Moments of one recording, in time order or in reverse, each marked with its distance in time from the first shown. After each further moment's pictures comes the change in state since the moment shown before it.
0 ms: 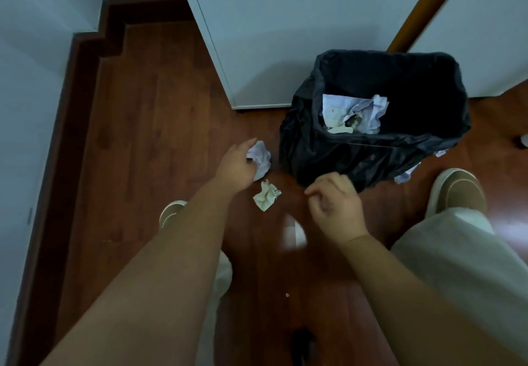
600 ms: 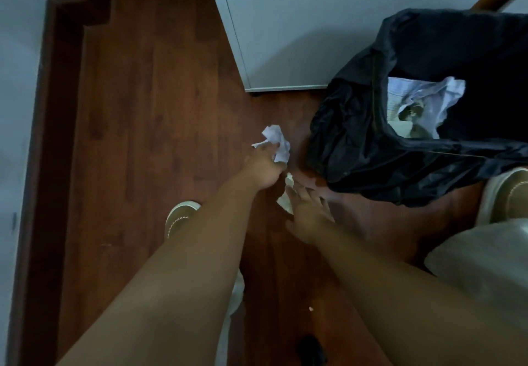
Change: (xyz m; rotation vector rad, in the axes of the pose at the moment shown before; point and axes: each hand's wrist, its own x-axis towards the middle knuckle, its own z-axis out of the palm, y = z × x) left_hand 0.074 -0.055 0.040 -0.004 -0.186 -0.073; right_hand 0.007 0.020 0.147 -0.323 -0.989 0.356
